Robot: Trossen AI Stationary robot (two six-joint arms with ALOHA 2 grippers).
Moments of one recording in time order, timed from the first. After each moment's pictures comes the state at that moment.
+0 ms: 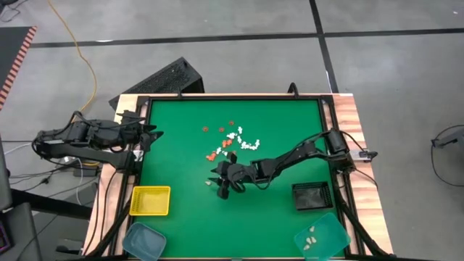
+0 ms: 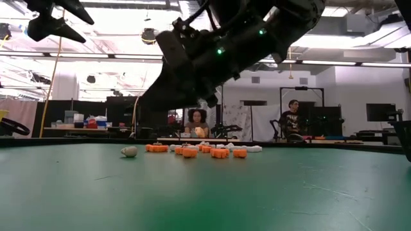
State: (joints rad) left arm -0.07 0.45 0.85 -0.89 -0.53 -0.80; right arm 0.19 1.99 1.20 0.36 0.31 0.28
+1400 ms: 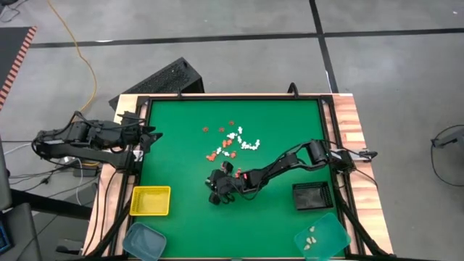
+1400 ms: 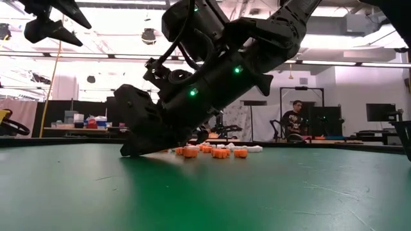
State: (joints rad) left arm -0.07 0.45 0.85 -0.93 -0.52 -0.82; right arm 0.23 2.24 1.37 0.25 0.43 0.42
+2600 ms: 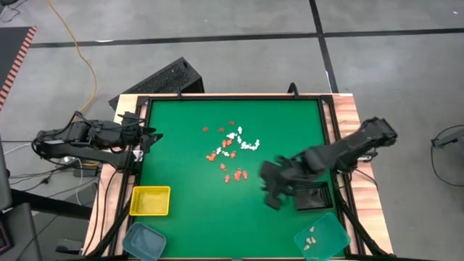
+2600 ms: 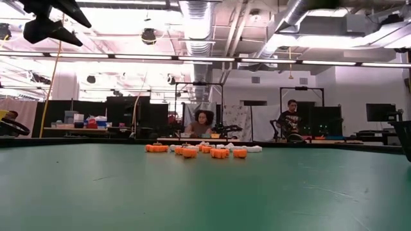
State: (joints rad) left arm -0.07 0.45 0.85 -0.93 -0.49 -0.86; right arm 0.46 1.46 1.44 -1.01 0.14 0.84
